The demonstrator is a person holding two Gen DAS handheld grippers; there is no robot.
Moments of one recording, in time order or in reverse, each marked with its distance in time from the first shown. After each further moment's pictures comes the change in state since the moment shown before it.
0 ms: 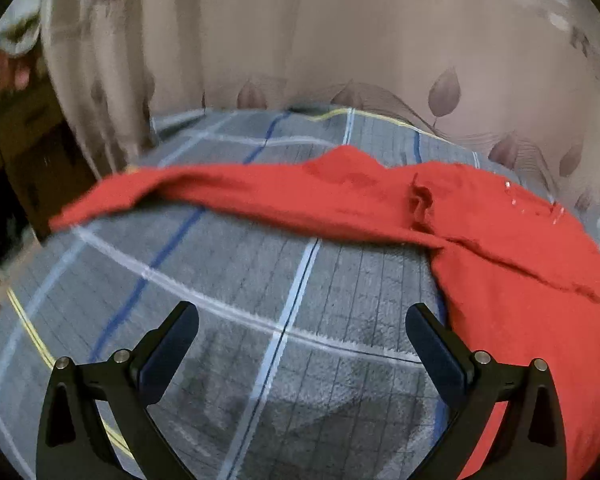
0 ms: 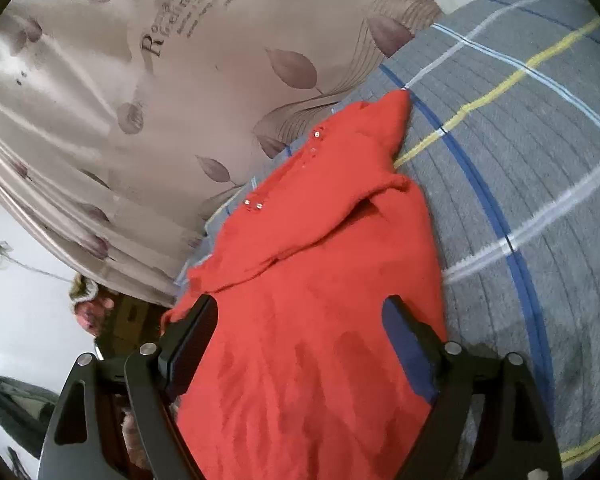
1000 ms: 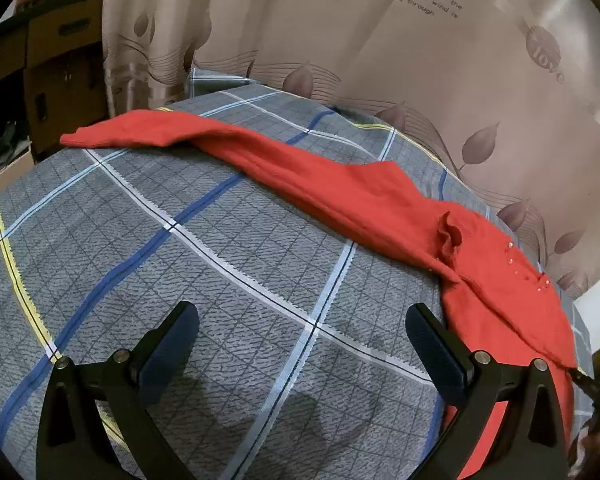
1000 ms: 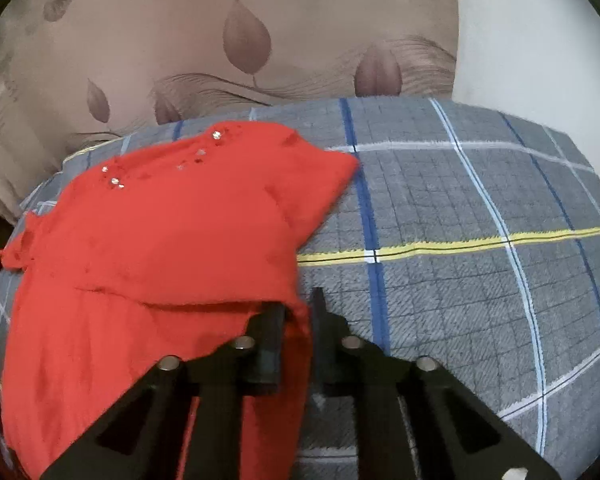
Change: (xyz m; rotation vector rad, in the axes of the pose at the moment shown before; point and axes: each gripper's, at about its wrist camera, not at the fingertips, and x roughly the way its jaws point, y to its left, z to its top) left arm 0.001 0.044 -0.010 -0.262 -0.002 -0.082; right arm 0.065 0.005 0.068 -0.404 0.090 -0.582
